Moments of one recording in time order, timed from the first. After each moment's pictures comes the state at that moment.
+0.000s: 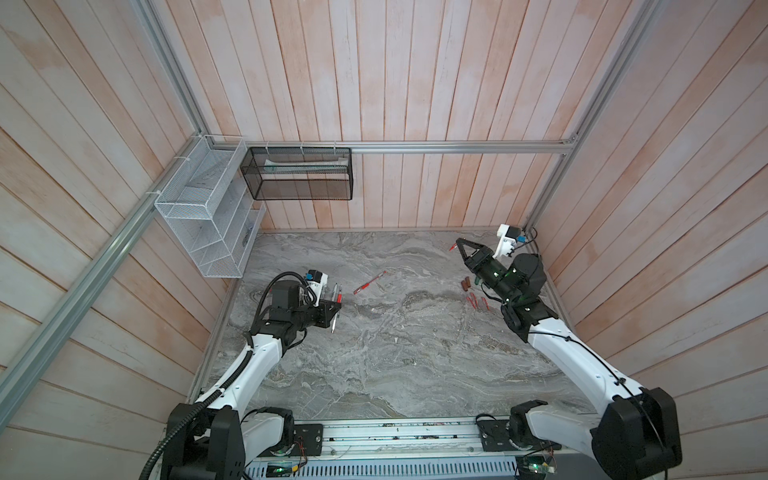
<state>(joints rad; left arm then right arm) -0.09 1.16 0.67 -0.20 0.51 -0.09 0.28 1.15 0.80 0.36 -0.29 0.95</state>
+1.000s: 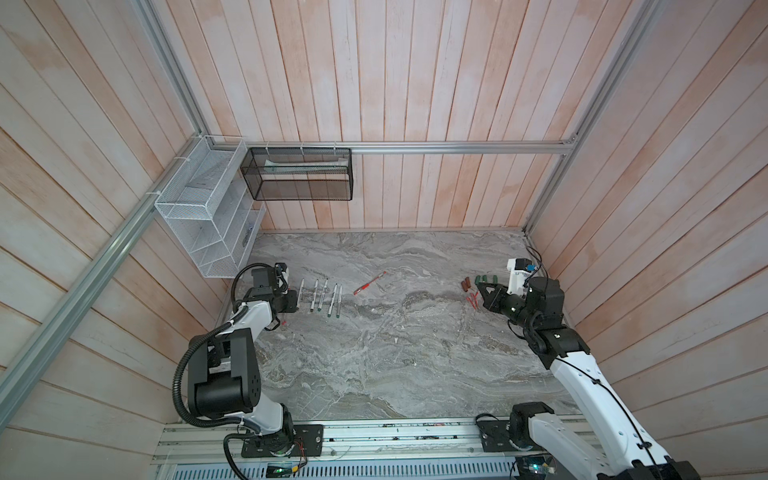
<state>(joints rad) 0.16 1.58 0.86 -0.21 0.10 0.17 0.13 0.89 0.70 -0.22 -0.31 0.51</state>
